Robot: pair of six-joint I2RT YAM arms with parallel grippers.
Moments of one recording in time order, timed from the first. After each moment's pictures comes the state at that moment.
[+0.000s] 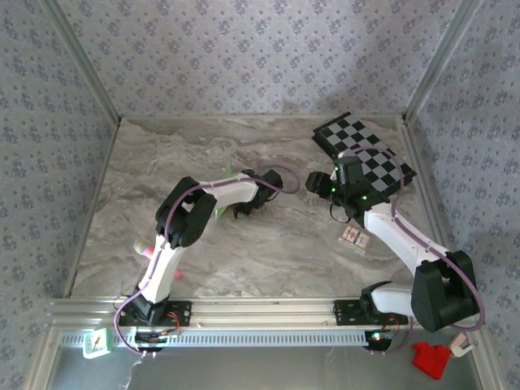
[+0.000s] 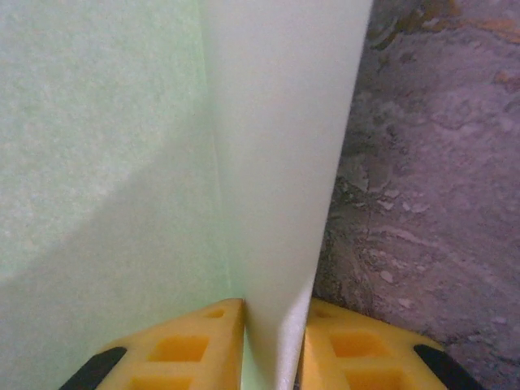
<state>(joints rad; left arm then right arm) -0.79 2.20 1.57 -0.95 -0.73 -0.38 0.34 1.26 0.81 -0.24 -0.09 0.62</state>
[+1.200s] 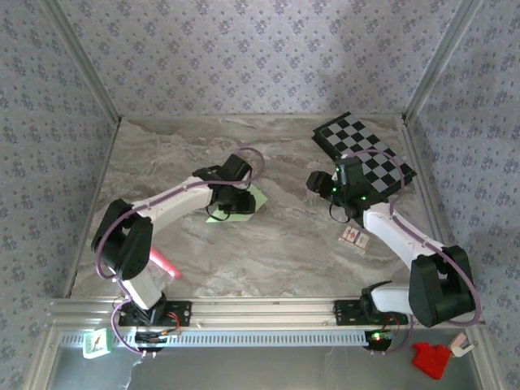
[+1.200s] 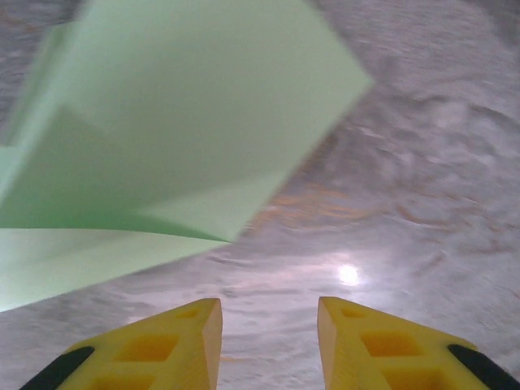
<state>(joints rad) -0.66 1.69 1.20 -0.69 0.11 -0.56 0.31 1.29 0.78 -0.17 -0.11 0.70</state>
